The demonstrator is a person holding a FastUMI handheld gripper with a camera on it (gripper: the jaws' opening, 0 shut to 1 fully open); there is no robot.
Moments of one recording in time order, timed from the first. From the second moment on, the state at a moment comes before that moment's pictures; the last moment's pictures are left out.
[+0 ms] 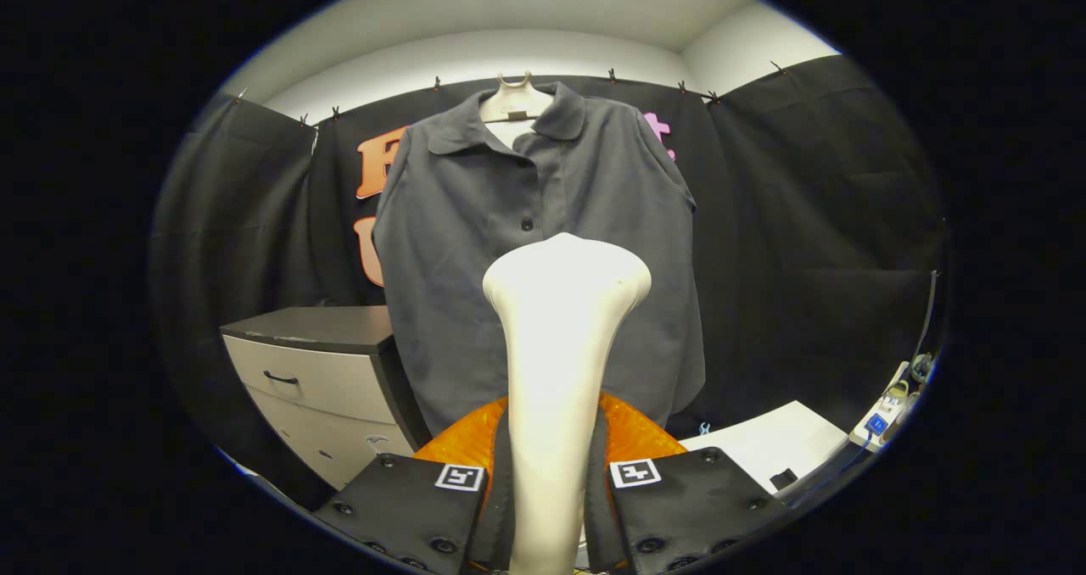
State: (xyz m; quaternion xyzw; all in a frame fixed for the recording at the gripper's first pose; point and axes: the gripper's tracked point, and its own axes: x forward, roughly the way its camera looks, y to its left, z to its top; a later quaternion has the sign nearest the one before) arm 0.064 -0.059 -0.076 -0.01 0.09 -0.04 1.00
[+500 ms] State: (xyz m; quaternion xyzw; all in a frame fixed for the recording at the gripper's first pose) arm 0.006 -0.021 0.014 -0.02 0.02 -0.01 1.00
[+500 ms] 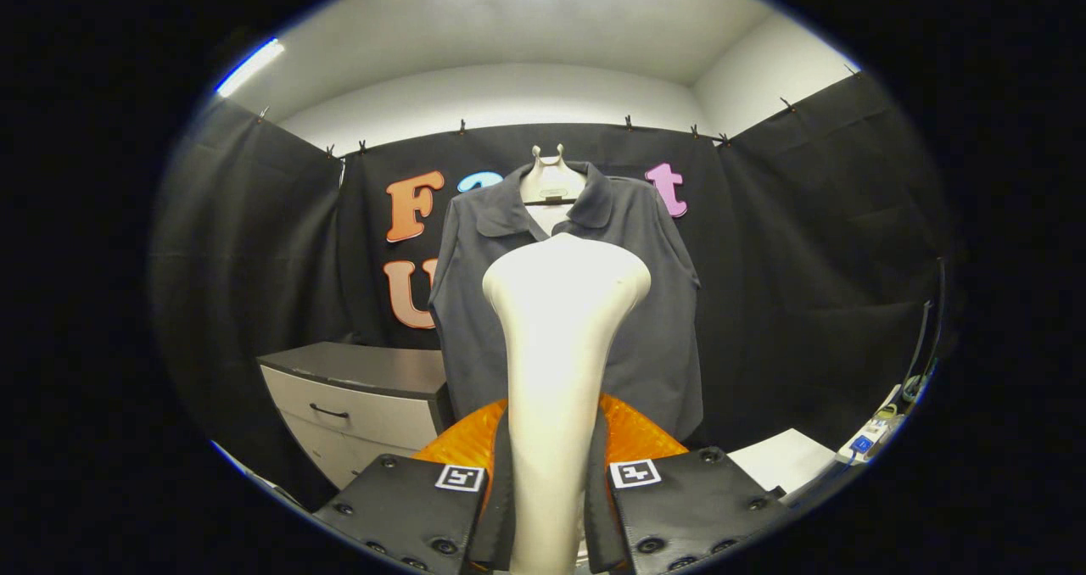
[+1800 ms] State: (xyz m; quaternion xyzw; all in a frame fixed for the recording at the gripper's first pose) arm -0.032 -0.018 0.074 -0.01 -0.03 0.00 1.00
